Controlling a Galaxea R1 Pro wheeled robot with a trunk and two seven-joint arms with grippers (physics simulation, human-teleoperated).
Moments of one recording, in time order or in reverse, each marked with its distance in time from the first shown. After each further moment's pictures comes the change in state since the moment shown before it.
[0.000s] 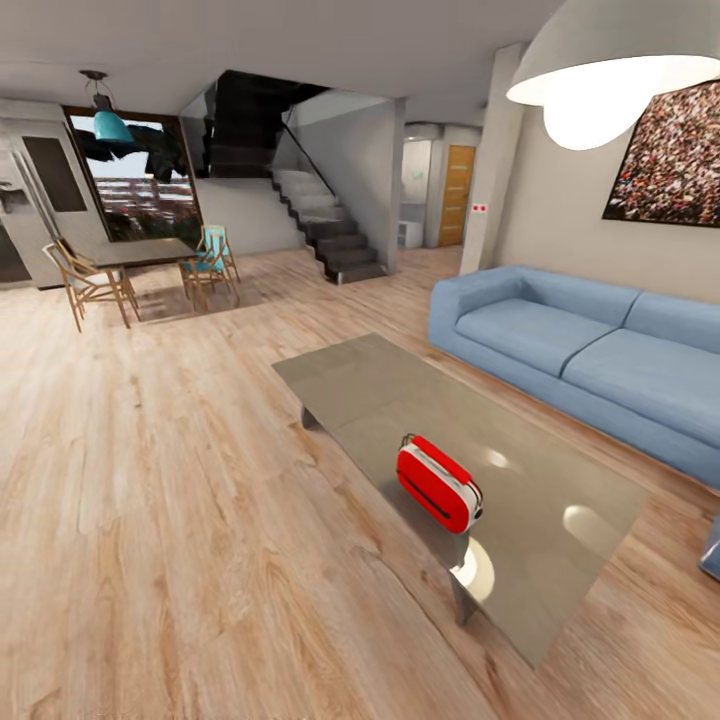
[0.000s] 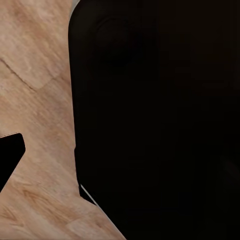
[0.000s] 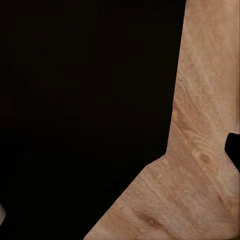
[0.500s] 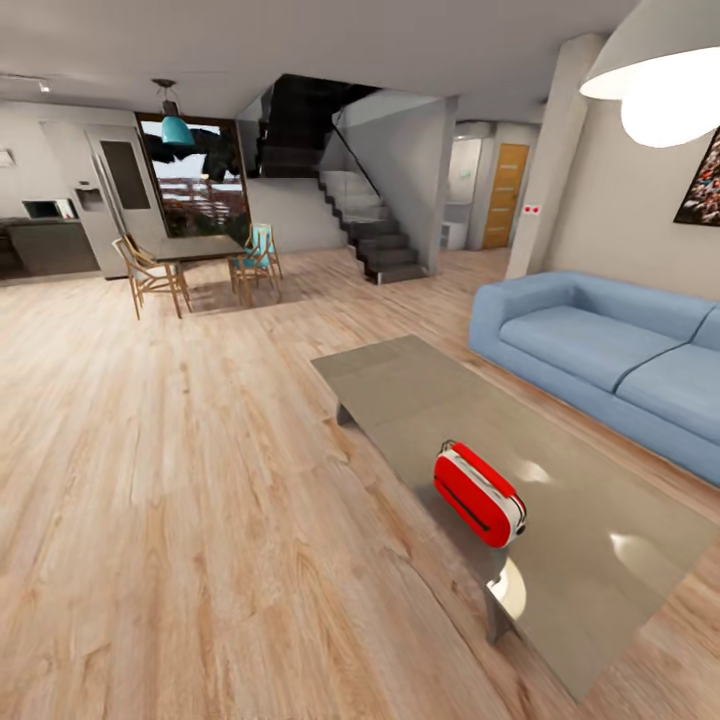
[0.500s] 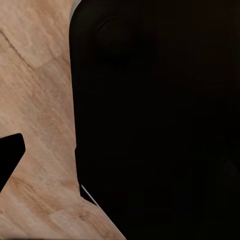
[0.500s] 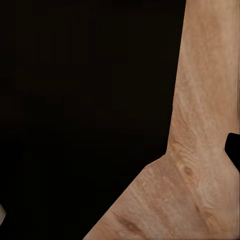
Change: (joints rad) left arm 0.000 0.000 0.000 0.000 0.001 -0.001 0.002; right arm 0.000 0.000 0.000 0.000 0.000 0.000 0.000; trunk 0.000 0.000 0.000
